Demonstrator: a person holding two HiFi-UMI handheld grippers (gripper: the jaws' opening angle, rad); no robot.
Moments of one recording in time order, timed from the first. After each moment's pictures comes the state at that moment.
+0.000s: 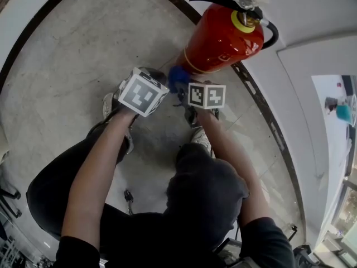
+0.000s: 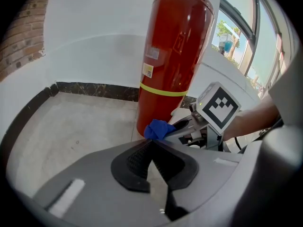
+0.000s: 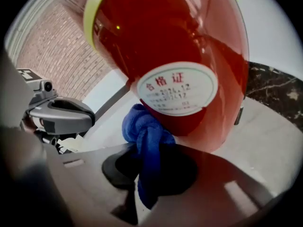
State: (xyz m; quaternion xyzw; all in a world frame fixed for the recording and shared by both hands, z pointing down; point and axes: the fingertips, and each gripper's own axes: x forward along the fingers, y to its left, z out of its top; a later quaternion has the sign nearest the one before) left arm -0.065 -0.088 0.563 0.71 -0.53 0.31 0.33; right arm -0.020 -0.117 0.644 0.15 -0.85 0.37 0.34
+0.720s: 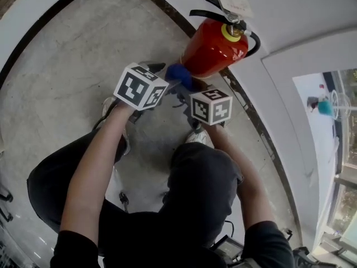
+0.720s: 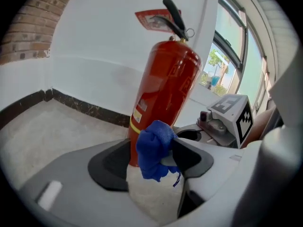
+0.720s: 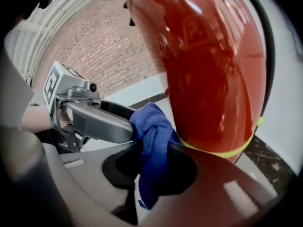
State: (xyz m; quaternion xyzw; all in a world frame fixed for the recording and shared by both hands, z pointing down) left arm -0.053 -0.109 0.479 0.77 -0.53 0.17 0.31; right arm -0.034 -0.106 0.513 0.09 -0.93 0.22 0.28
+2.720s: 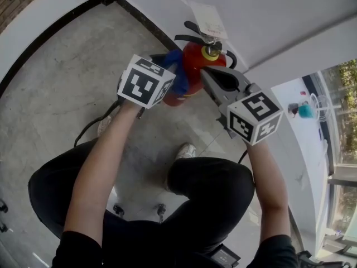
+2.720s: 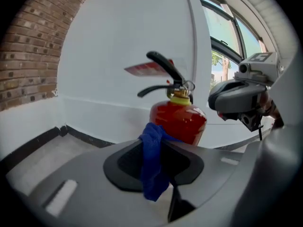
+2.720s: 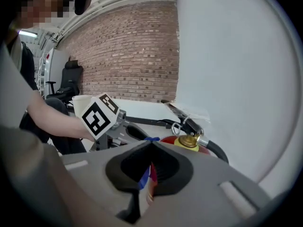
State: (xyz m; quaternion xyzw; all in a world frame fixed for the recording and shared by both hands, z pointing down) left arm -0.078 -0.161 0.358 0.75 -0.62 0.16 0.19; right arm -0.005 -0.142 0.284 0.08 -0.97 -0.02 0.24
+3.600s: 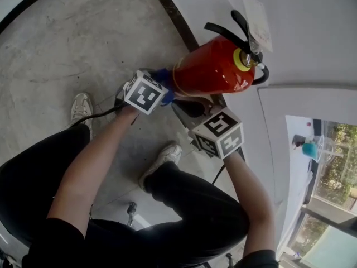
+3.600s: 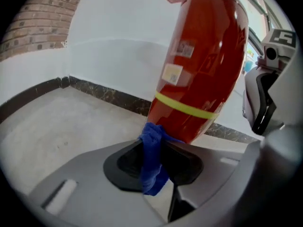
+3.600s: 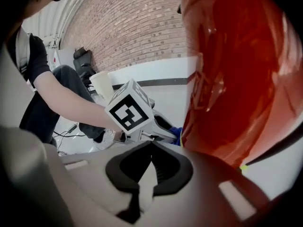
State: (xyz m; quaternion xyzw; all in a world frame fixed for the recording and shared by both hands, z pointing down) left arm -0.065 -0.151 0.577 0.69 -0.61 0.19 0.33; right arm 0.001 -0.090 0.485 -0.08 -0.90 0.06 0.42
